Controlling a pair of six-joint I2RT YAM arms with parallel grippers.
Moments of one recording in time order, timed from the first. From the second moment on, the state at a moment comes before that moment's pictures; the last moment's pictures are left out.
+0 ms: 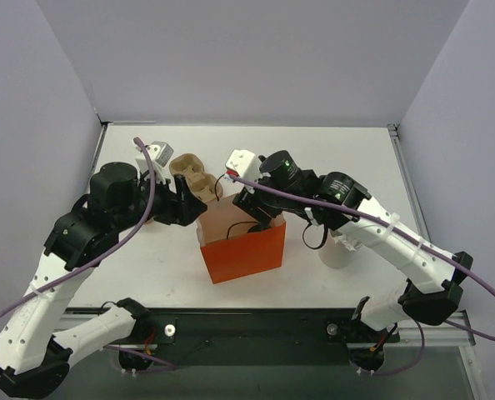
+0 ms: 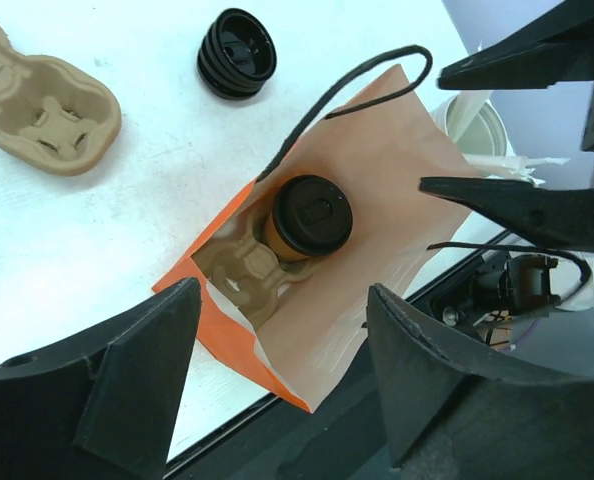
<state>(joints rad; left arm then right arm) -0.57 0.94 1.36 -0.87 0.15 -0.42 0.99 1.43 1.68 -0.94 0.20 -0.28</state>
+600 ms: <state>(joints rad) -0.57 0.88 1.38 -0.96 0.01 -0.35 0.95 1.08 1.58 -0.95 0.63 0.06</state>
